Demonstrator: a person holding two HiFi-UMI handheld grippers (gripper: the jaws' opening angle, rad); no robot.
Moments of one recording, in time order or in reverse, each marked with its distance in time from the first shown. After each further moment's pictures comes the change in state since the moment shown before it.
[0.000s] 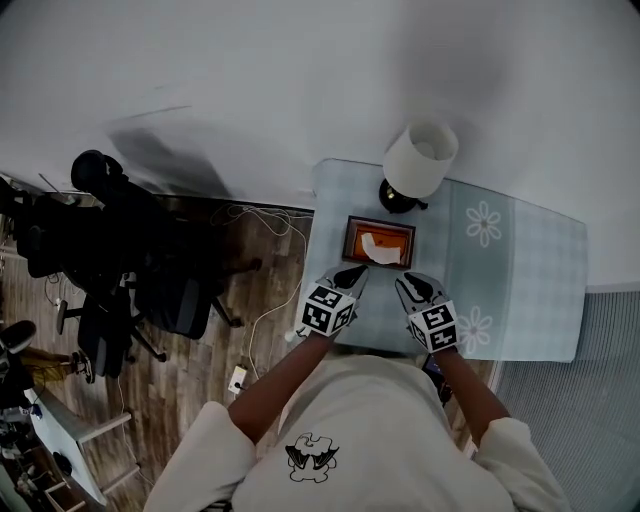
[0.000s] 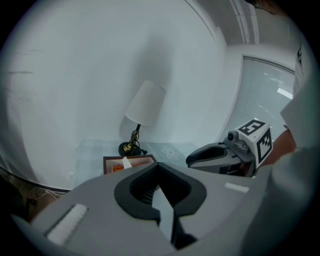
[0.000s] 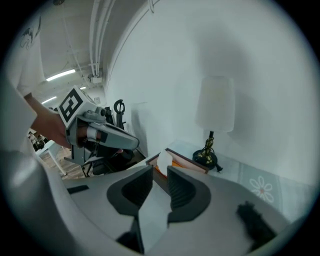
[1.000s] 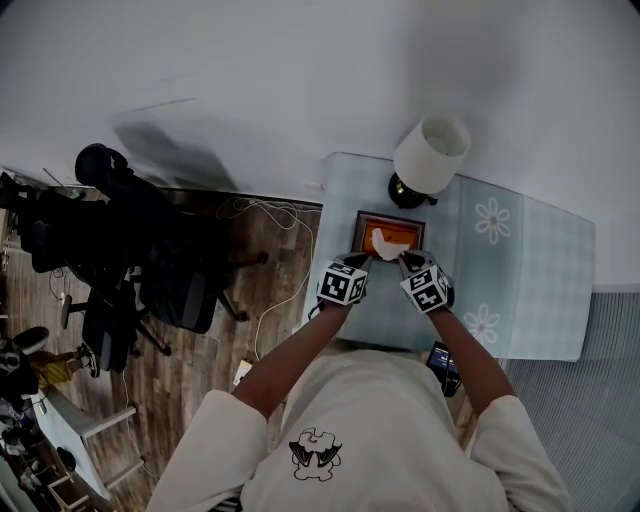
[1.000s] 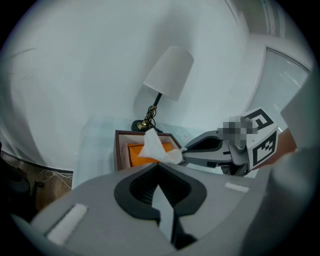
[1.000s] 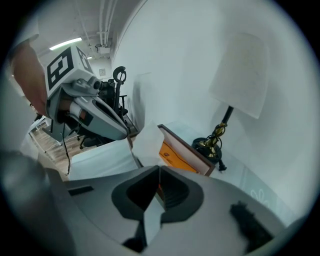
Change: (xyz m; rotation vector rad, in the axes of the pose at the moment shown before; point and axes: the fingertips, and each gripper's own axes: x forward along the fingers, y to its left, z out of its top) left arm 0.051 0.058 -0.057 -0.098 0.194 0.081; right arm 0.094 -0.036 -0.047 -0.218 0.228 -0.015
